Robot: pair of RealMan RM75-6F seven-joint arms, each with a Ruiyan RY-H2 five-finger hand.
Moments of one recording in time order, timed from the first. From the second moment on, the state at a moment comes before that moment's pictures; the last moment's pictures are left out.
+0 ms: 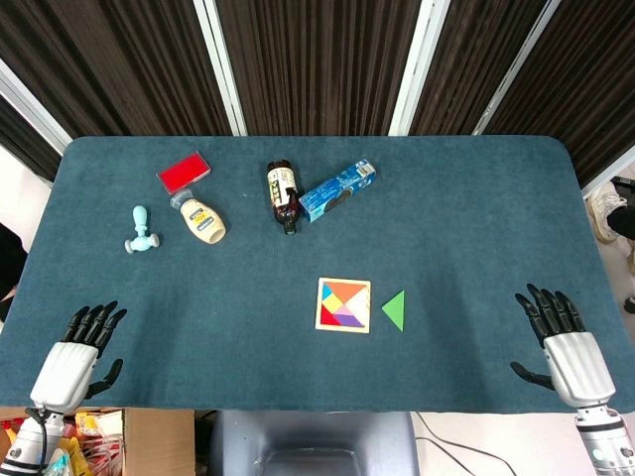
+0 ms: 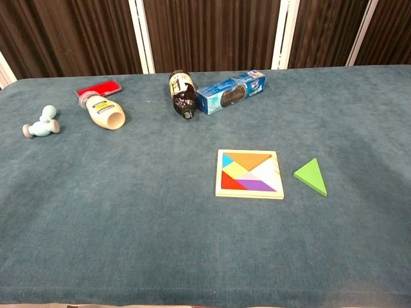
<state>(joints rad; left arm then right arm) -0.15 -1.20 0.04 -1.59 1.61 1.42 0.11 0.07 -1.15 0.00 -1.55 -1.65 1.53 -0.05</state>
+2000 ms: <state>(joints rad) -0.15 -1.18 0.03 -1.60 1.58 1.42 0.08 0.68 -1.44 0.07 -1.33 -1.48 0.77 -0.57</state>
